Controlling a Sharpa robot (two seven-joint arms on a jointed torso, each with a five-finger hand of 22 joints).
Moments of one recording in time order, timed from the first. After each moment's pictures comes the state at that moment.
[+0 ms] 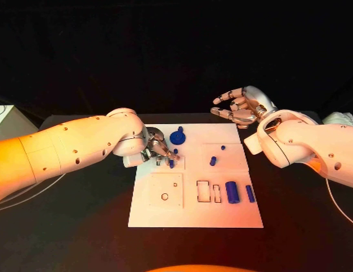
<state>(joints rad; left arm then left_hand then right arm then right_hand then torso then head) 1.33 -0.59 -0.09 1.30 -0.82 0.22 -0.58 1.08 -0.17 0.39 0.29 0.14 0.80 0.11 0.71 0.62 1.10 0.04 1.13 0.81 1.47 -0.01 1.51 1.31 0.08 1.36 0.09 1.46 1.26 1.38 -0.80 -0.15 1.55 -0.70 -0.62 0.05 1.45 -0.13 0.17 0.28 0.21 0.86 0.17 0.22 0.38 1.41 0.09 1.44 1.31 1.47 0.01 1.57 1.31 0.07 1.42 0.11 1.15 1.29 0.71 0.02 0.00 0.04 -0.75</state>
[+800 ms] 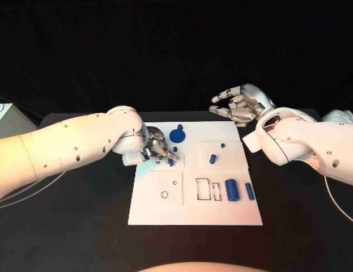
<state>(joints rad) 1.33 -0.59 -0.09 1.29 -0.80 0.26 -0.58 1.12 -0.14 0.39 0.29 0.14 0.80 0.11 0.72 0.65 1.11 0.03 1.13 0.82 1.47 -0.02 1.52 1.31 0.08 1.36 0.08 1.46 1.28 1.38 -0.80 -0.15 1.55 -0.70 -0.61 0.04 1.45 -0.13 0.17 0.28 0.21 0.86 0.17 0.22 0.38 1.41 0.09 1.44 1.31 1.47 0.01 1.57 1.31 0.07 1.42 0.11 1.15 1.29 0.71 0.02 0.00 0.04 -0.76</state>
